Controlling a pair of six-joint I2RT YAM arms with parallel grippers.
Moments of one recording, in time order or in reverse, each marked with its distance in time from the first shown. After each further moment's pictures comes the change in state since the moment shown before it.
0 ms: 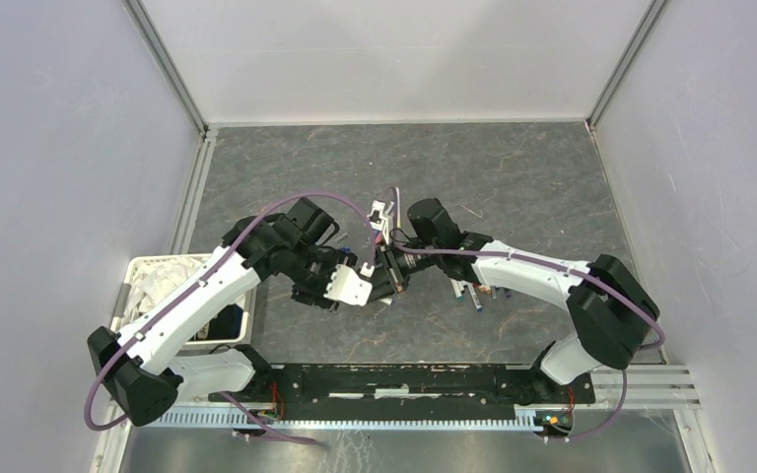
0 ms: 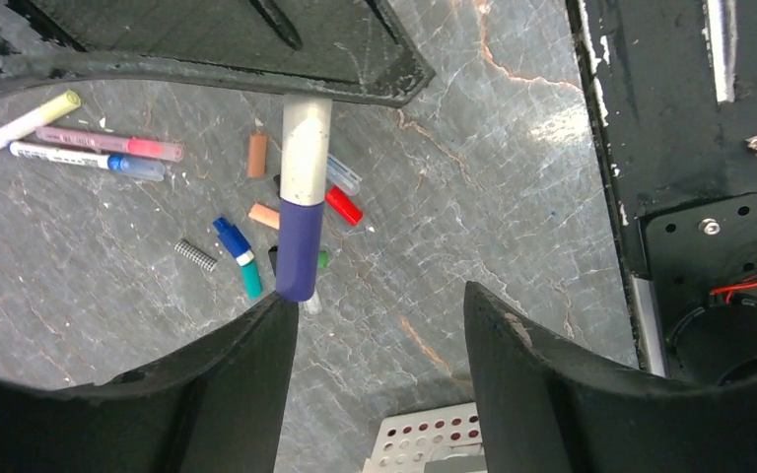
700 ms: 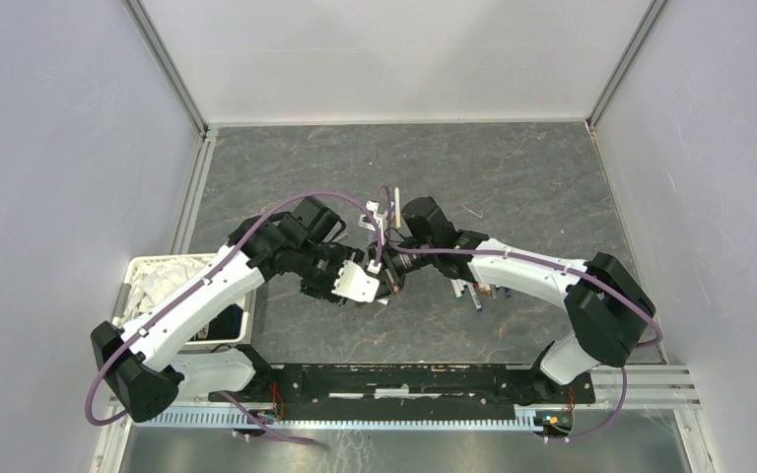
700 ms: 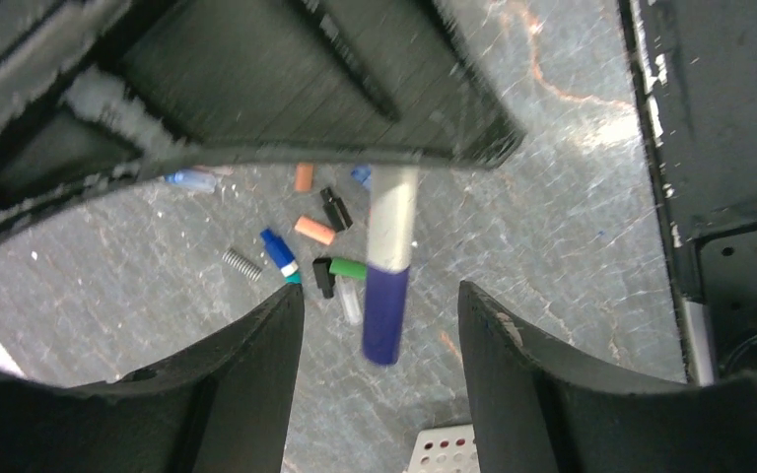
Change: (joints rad) left arm -0.024 0.021 -0.011 0.111 -0.058 -0.019; right arm 0.017 0.032 0.042 -0.026 -0.014 -0.032
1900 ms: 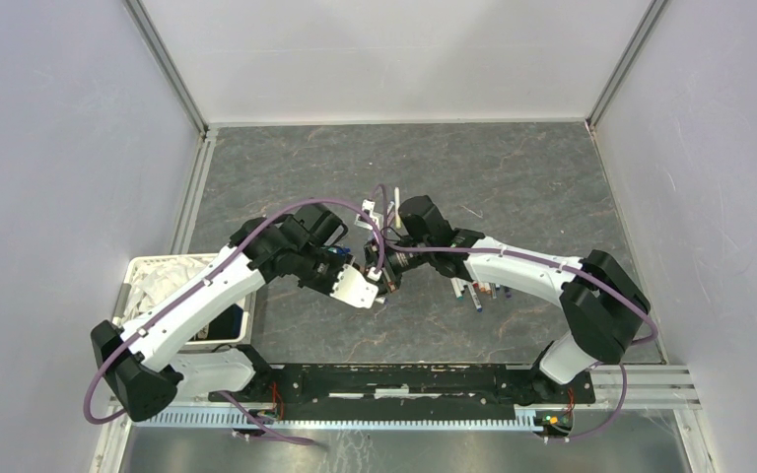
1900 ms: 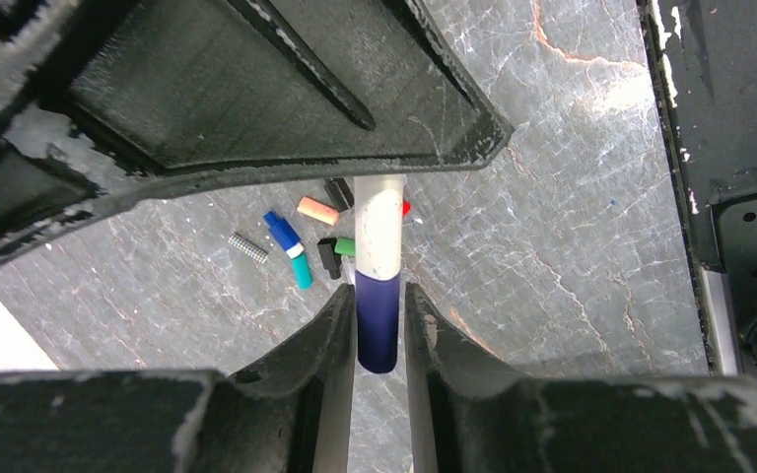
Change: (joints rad) left arm -0.025 -0.004 0.002 -0.037 -0.054 0.042; right arm 0.002 0.026 0.031 0.005 0.001 -0.006
